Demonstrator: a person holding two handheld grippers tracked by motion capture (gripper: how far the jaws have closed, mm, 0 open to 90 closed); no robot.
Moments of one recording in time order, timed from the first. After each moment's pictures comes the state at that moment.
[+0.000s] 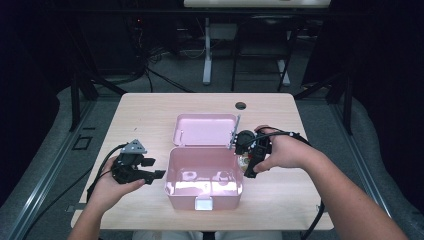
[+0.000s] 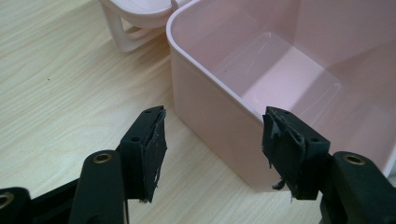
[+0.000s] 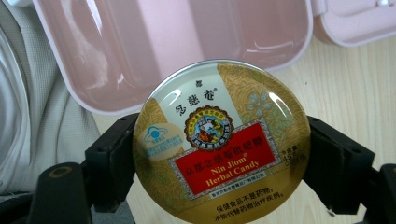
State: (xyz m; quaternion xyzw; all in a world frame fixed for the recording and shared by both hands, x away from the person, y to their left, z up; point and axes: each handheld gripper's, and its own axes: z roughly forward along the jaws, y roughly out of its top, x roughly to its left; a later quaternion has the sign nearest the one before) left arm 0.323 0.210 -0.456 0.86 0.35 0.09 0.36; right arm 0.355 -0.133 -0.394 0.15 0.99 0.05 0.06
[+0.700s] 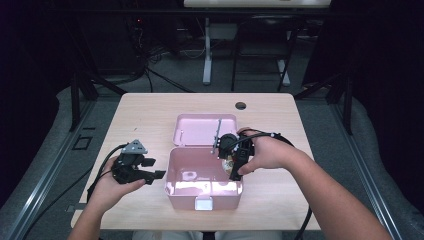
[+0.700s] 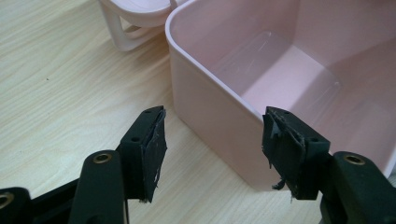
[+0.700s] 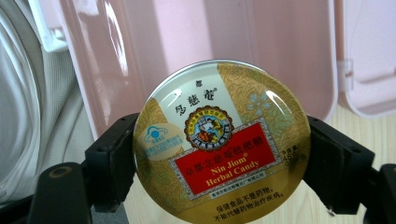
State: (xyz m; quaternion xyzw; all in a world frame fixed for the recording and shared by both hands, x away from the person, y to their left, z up) left arm 0.323 0.210 -0.457 0.86 0.35 0.09 0.36; right arm 0.354 -0.094 -0.400 0.11 0.99 0.06 0.05
